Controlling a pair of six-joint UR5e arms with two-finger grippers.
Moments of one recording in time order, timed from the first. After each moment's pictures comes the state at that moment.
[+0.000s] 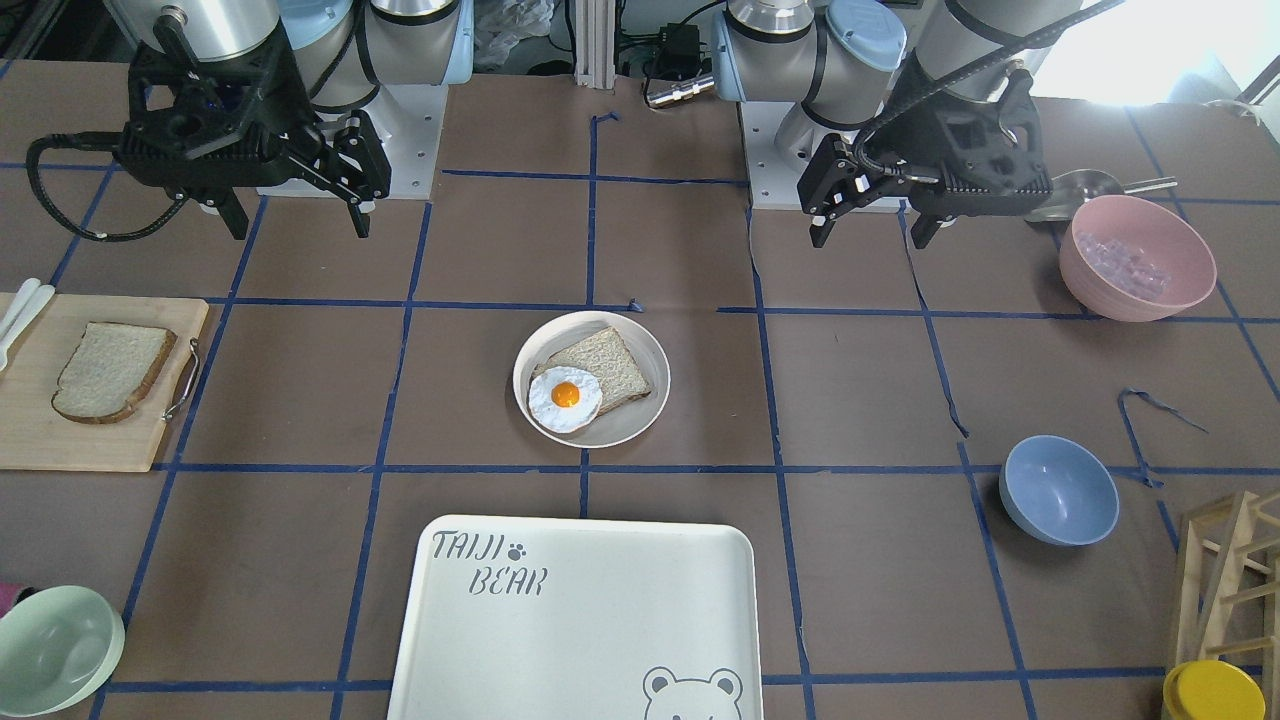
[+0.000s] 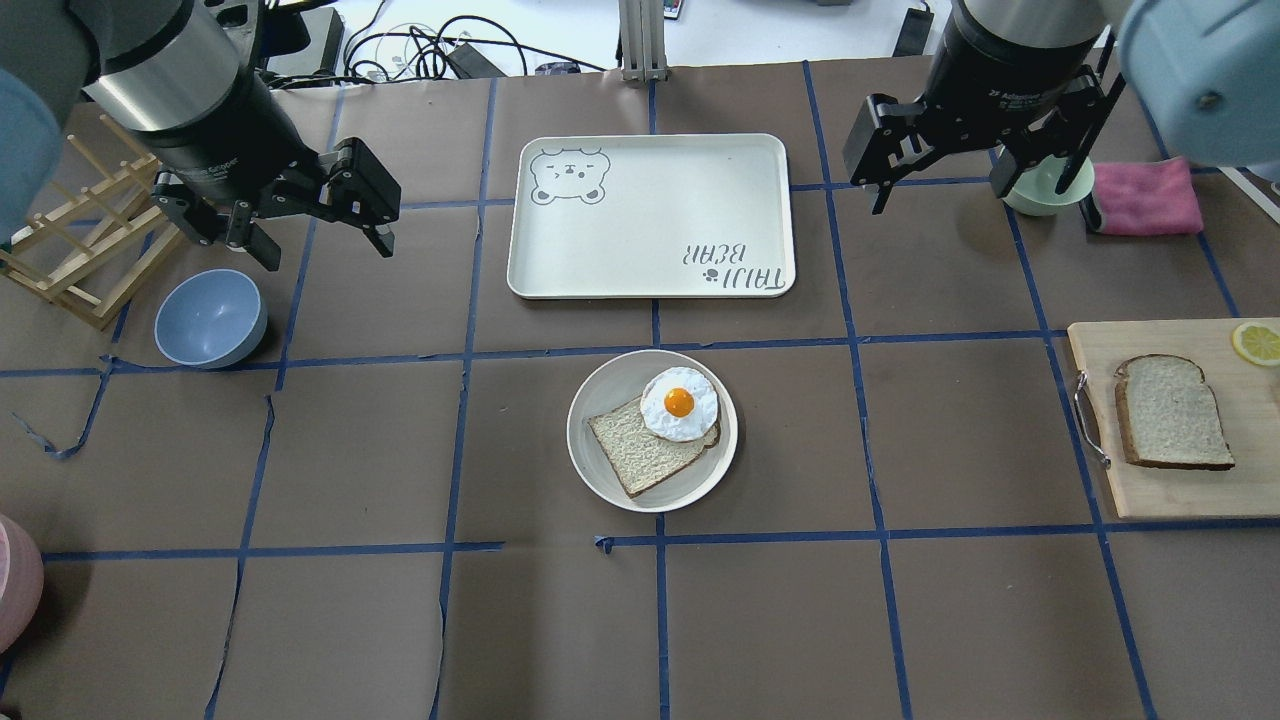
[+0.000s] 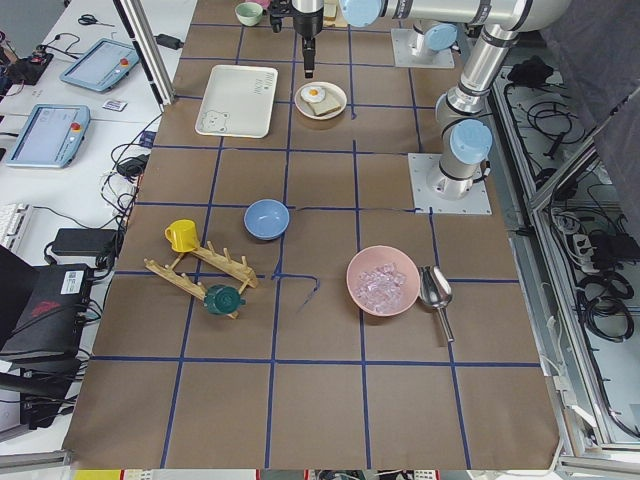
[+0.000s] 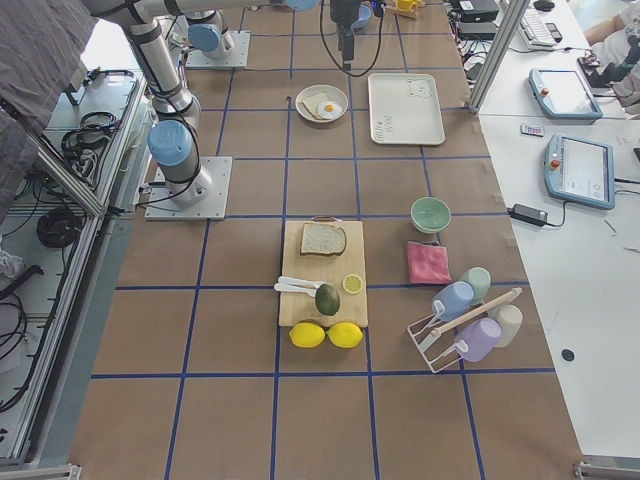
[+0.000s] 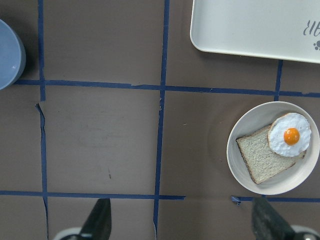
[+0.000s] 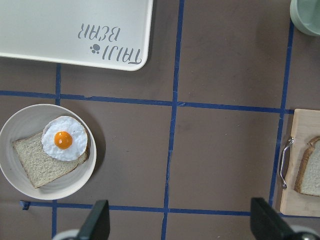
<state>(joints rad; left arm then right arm) -1.55 -1.53 -1.57 -1.62 1.52 -0.04 1.63 -1.58 1.50 -1.54 -1.61 -0.02</state>
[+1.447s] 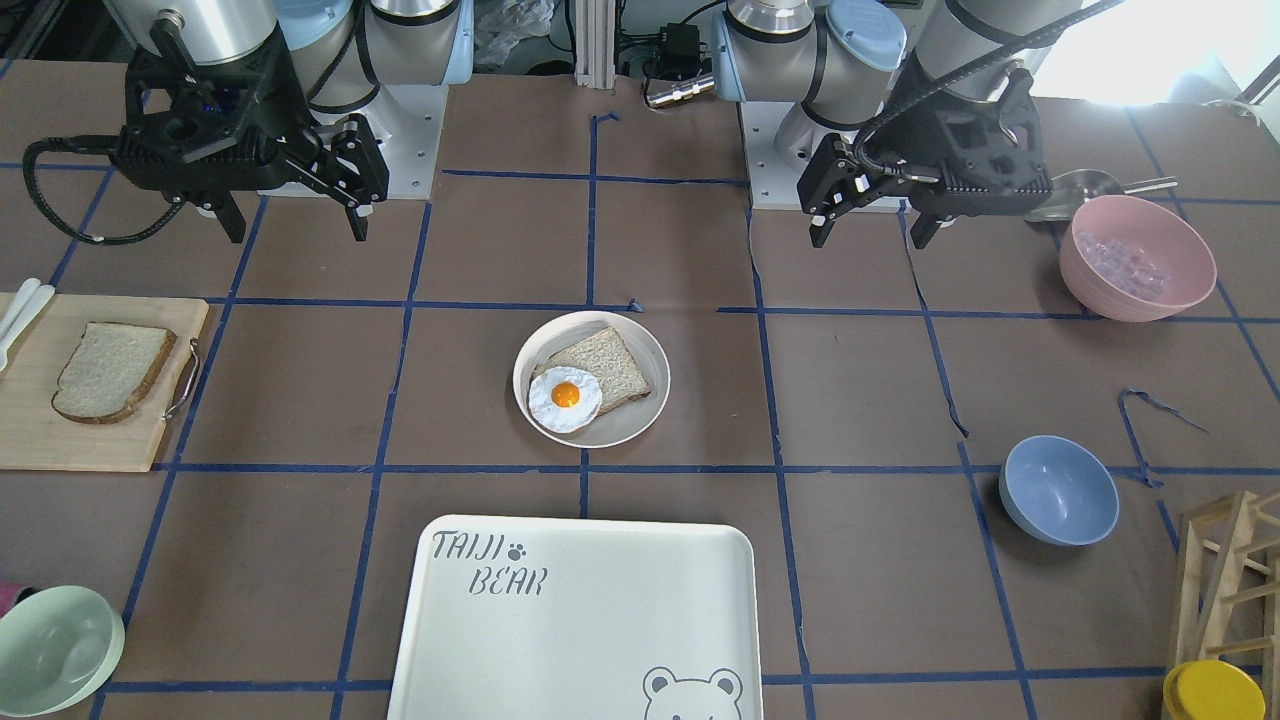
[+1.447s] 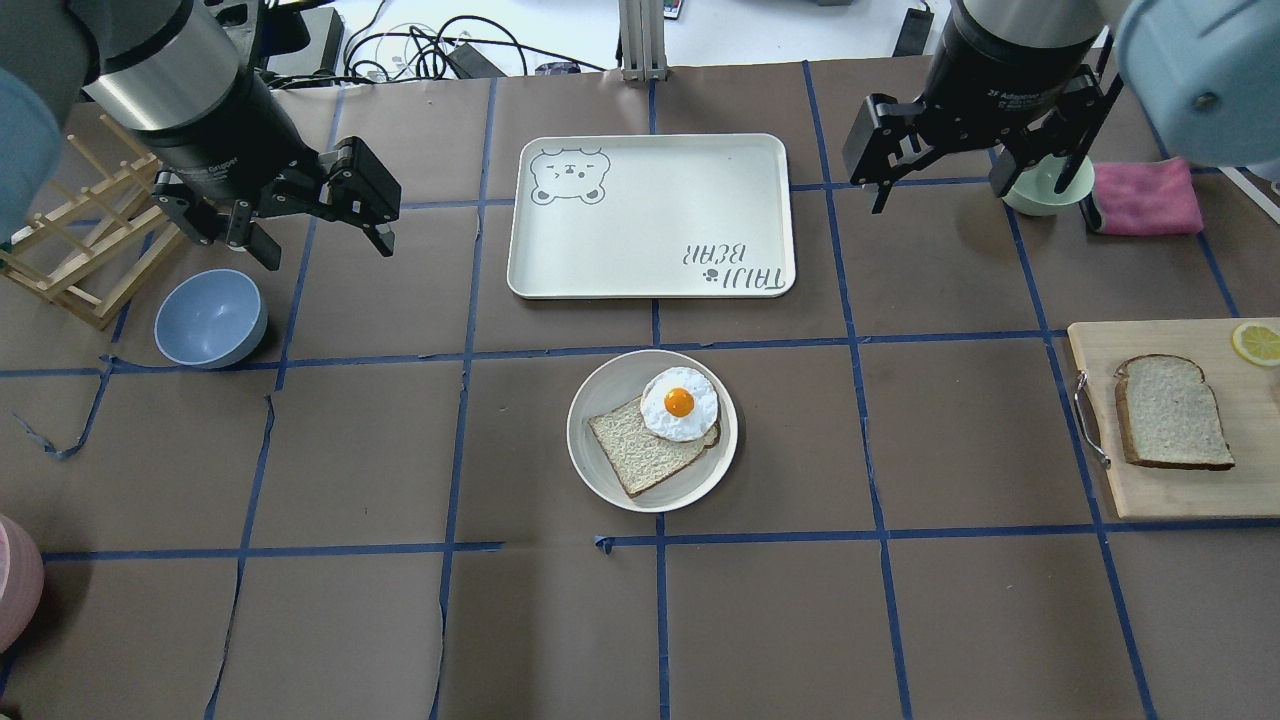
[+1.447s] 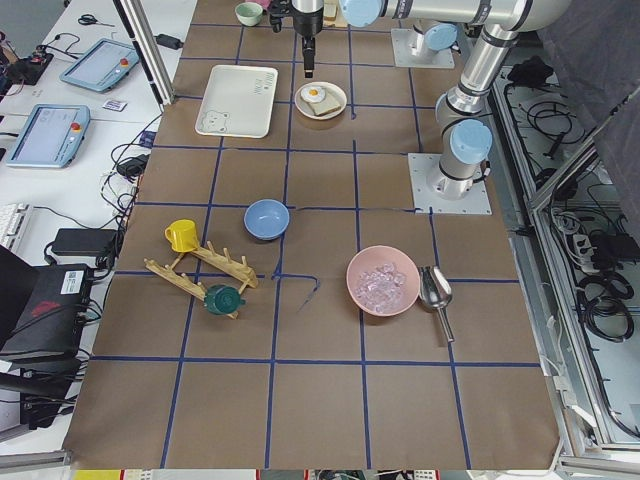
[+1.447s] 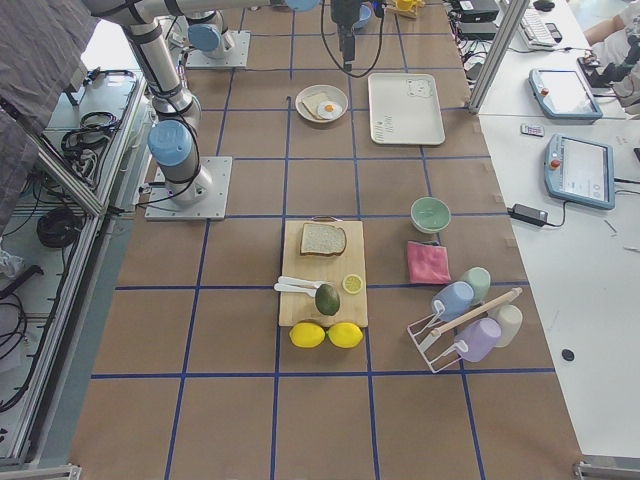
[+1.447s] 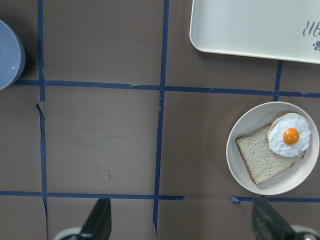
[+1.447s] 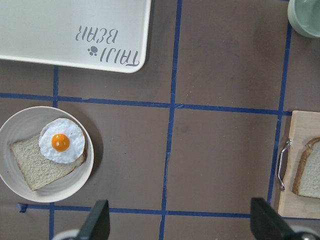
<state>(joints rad) -1.55 -1.53 -1.57 -1.62 1.52 -0.04 1.62 -1.57 1.50 -1.55 -1.61 -0.03</state>
